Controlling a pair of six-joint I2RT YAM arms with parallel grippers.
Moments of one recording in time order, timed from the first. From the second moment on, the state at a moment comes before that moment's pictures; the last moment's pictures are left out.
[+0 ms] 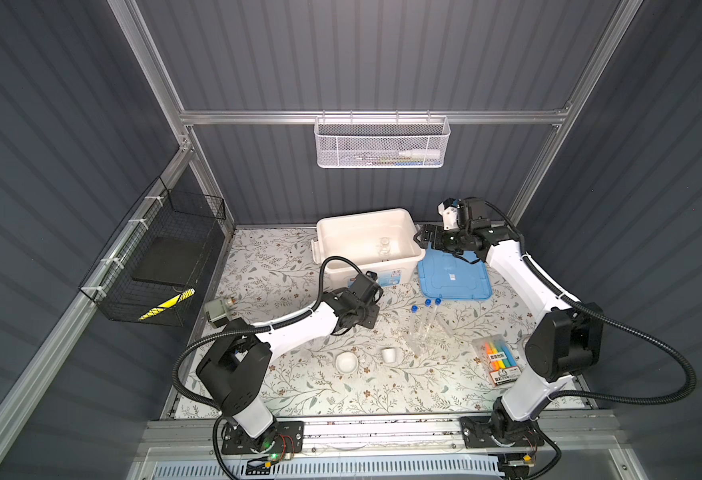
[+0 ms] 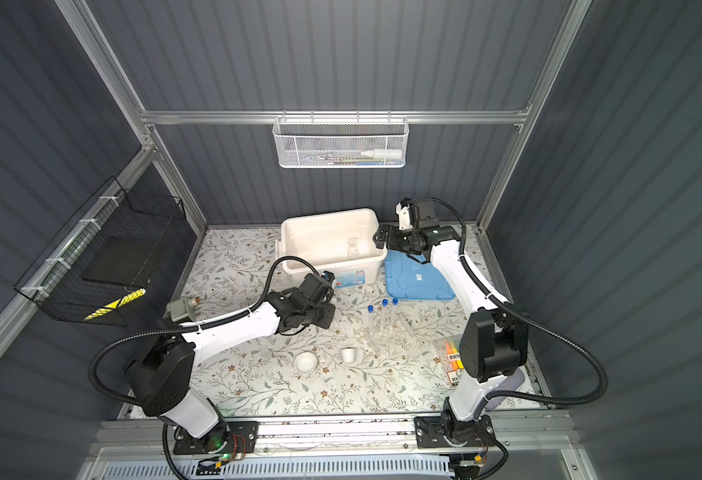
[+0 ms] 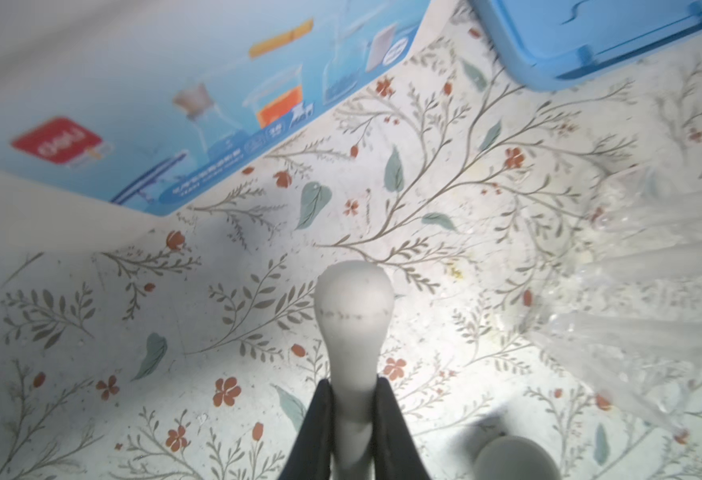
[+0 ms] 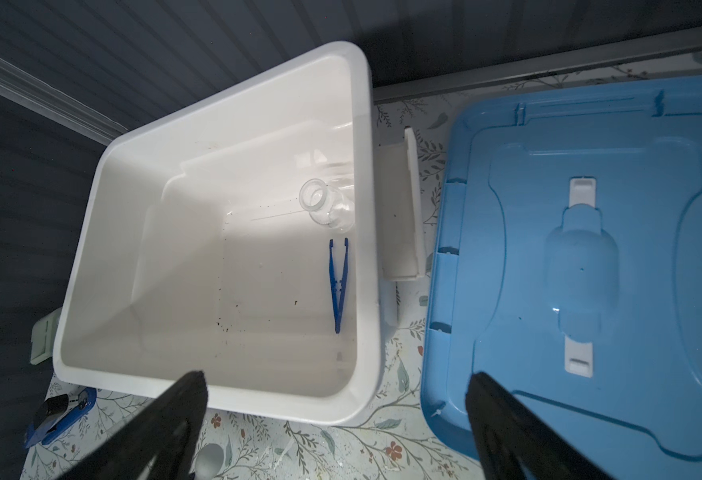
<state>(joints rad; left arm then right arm) -0.84 1.63 1.12 -0.42 -0.11 -0.30 0.23 1.73 1.59 -0.61 -0.26 0.31</state>
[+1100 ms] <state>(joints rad) -0.73 1.66 1.52 -0.48 -0.11 -0.21 0.19 1.74 1.58 -0.60 -0.29 0.32</state>
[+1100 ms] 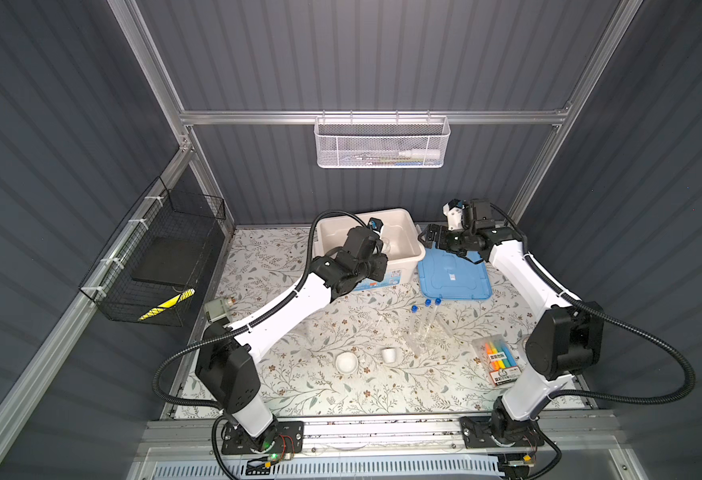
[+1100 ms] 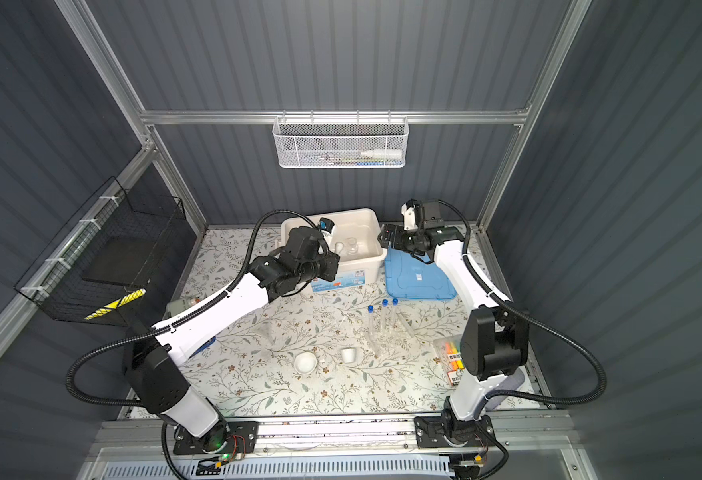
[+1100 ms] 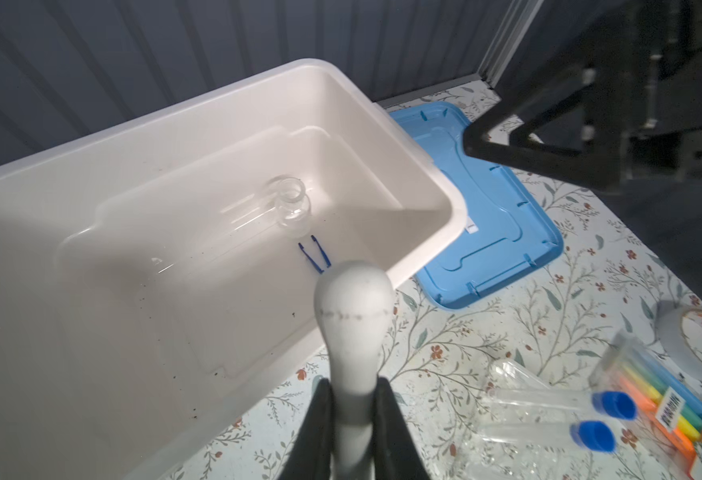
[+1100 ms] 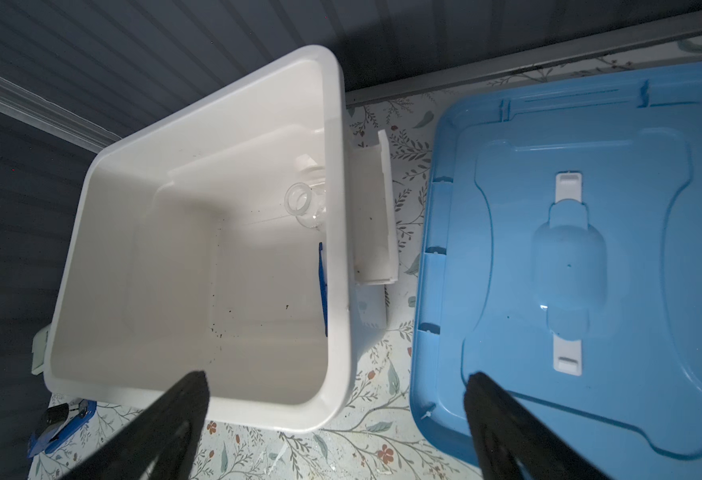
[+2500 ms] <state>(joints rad) -0.49 2.39 2.16 -0.67 0.22 -0.10 0.19 1.80 1.53 -0.60 -0.39 0.38</state>
